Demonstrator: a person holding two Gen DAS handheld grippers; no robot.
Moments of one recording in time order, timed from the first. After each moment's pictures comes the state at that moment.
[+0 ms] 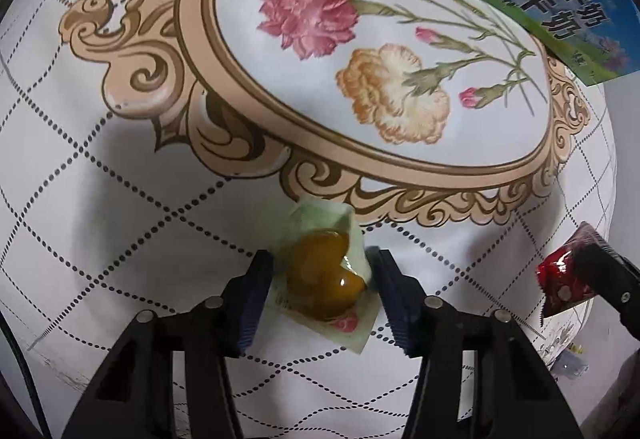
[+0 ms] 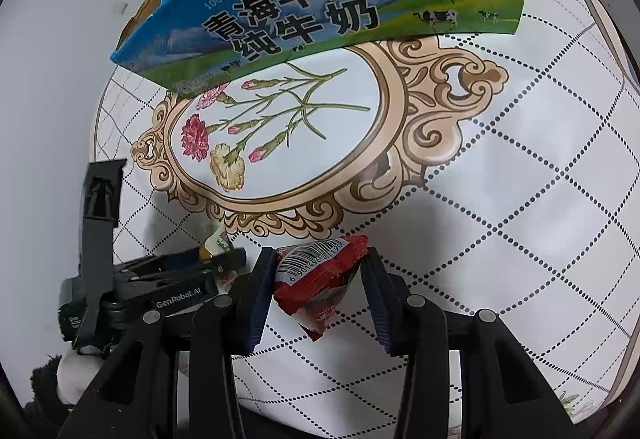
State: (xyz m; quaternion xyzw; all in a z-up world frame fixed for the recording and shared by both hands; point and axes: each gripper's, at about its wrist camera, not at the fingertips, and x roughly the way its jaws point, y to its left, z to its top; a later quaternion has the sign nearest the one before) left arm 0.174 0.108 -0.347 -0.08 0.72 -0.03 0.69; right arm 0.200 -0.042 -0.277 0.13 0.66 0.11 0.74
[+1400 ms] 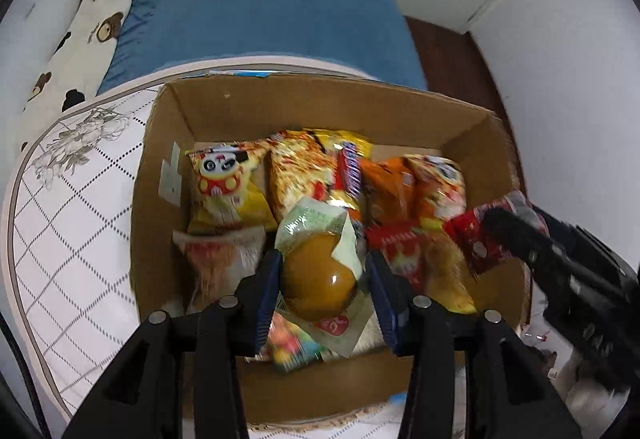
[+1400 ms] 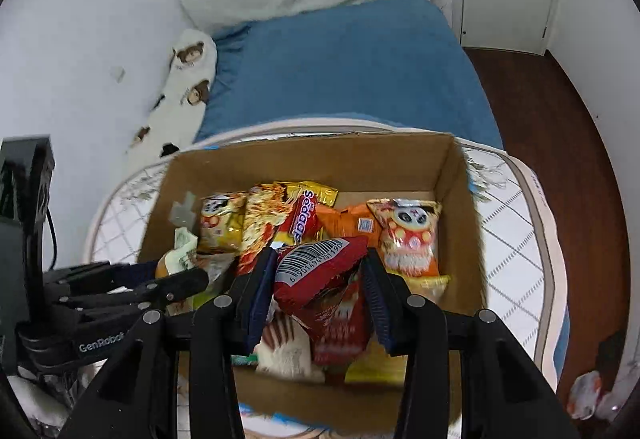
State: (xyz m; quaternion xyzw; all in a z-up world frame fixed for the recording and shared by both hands) left arm 0.478 0.078 -0.212 -0.08 0.64 -0.08 0.76; right arm 0.481 -0.047 -0.160 0.05 0.56 0.08 0.82
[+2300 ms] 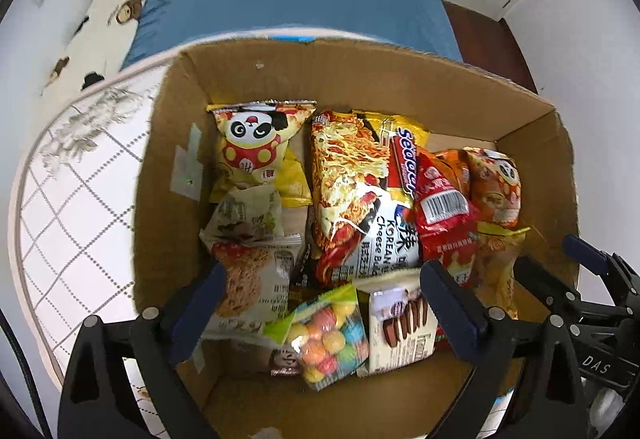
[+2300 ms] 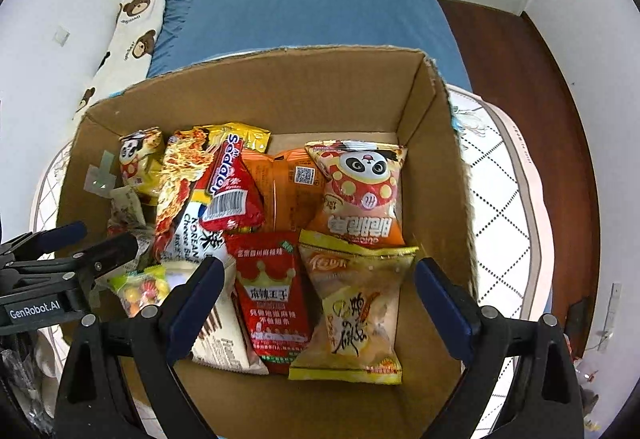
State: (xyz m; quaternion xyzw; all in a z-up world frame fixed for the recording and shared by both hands) left arm 0.476 0.086 -0.244 -0.05 0.66 -0.04 0.75; right arm 0.477 -0.072 -0.213 0.01 0.63 0.01 0.78
